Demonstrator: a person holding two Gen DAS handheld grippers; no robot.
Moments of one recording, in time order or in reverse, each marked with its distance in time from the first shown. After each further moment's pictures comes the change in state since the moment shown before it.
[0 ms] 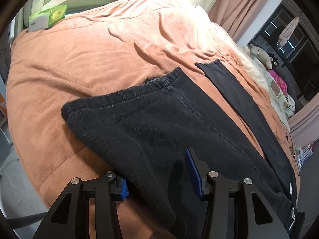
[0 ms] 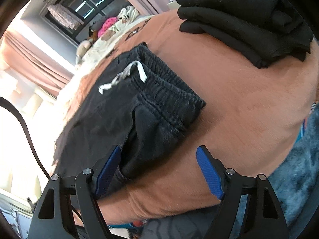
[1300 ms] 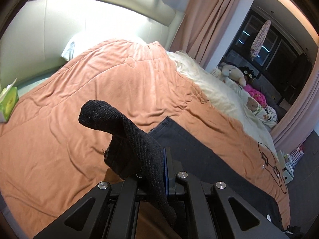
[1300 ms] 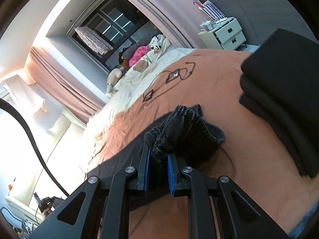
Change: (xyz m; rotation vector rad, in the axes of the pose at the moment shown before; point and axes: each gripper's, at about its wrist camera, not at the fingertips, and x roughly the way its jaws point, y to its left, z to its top) left arm -0.025 -0.163 0.167 0.144 -0.201 -0.114; right arm 0.015 0.074 0.115 -0.054 -0.180 0.168
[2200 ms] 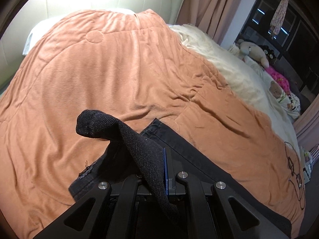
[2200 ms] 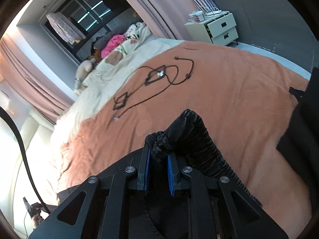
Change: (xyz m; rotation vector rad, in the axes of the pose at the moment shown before) left arm 0.224 -0.077 0.046 0.033 0.158 0.116; right arm 0.211 0.059 0.091 -0.014 0.064 -0.224
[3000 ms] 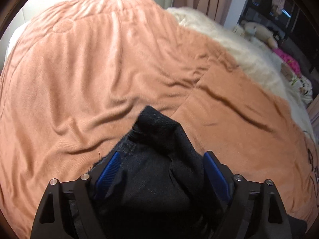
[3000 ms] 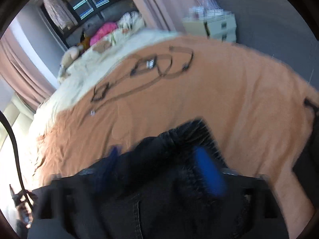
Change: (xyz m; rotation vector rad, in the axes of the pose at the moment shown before) left arm 0.084 -0.024 0.007 0.076 0.039 0.054; right arm 0.048 0.040 0.009 -0.110 -0.043 -0.121
